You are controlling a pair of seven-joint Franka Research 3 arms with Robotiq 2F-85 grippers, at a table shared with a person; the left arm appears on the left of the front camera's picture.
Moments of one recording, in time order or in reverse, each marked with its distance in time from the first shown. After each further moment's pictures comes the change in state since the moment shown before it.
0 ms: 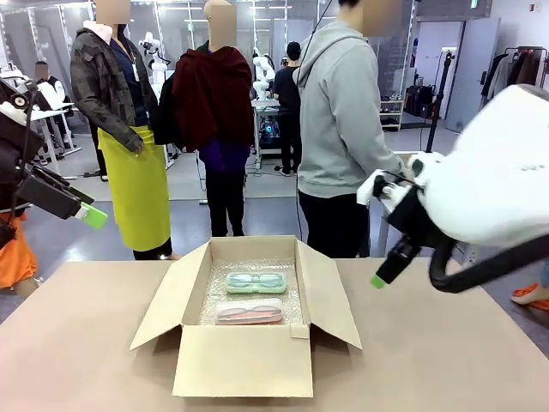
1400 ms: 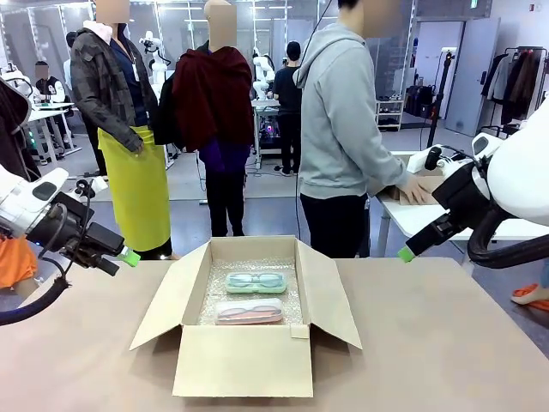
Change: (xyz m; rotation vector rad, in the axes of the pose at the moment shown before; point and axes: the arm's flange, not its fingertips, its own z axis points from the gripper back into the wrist) left arm -0.076 0.126 -0.136 -0.162 0.097 0.582; right arm -0.024 -0.040 0.040 -0.028 -0.096 -0.246
